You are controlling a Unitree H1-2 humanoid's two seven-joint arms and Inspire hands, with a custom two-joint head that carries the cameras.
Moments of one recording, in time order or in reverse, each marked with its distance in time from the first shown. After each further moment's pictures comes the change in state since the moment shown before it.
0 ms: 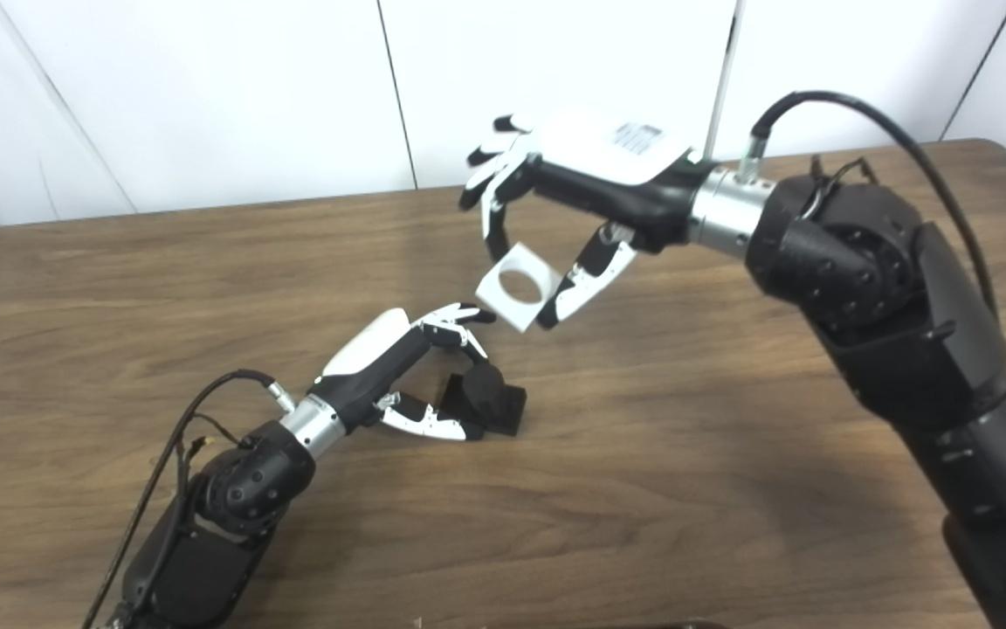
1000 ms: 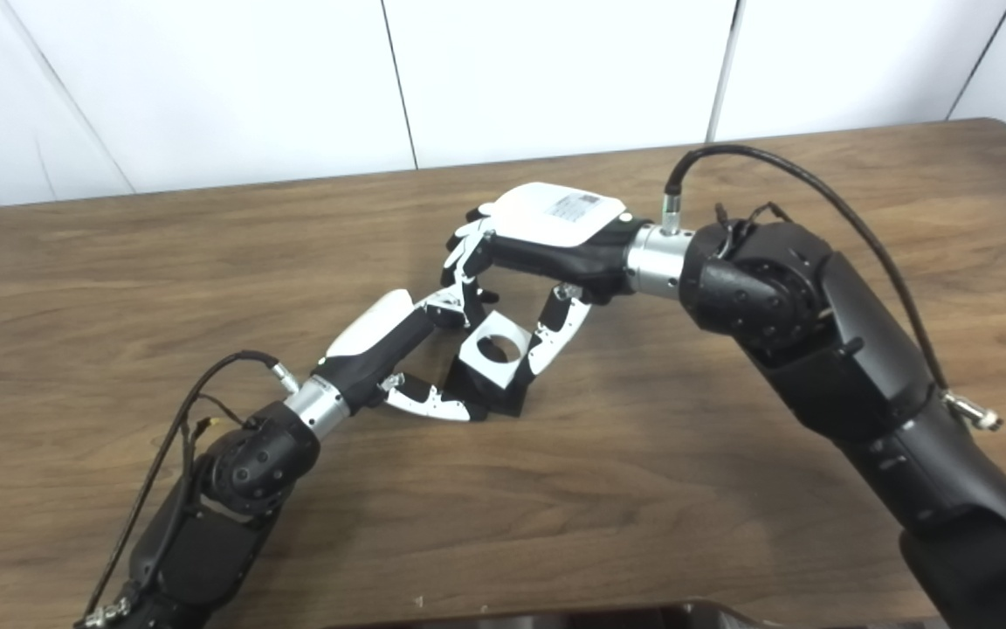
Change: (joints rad) left arm 0.000 -0.008 -0.009 -0.008 0.008 0.019 0.001; right arm 0.022 0.075 0.122 0.131 -0.094 -0.046 0.046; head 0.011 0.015
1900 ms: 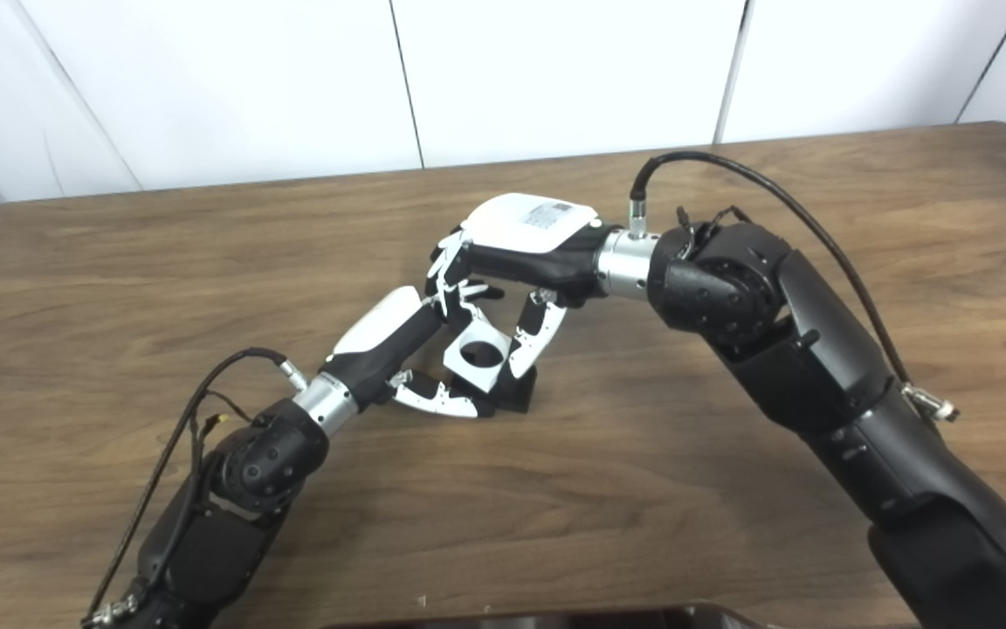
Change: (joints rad) left arm 0.000 -0.004 -0.009 -0.021 0.007 0.044 0.014; right arm -0.021 0.055 0.027 0.083 -0.027 -0.032 -0.002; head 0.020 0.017
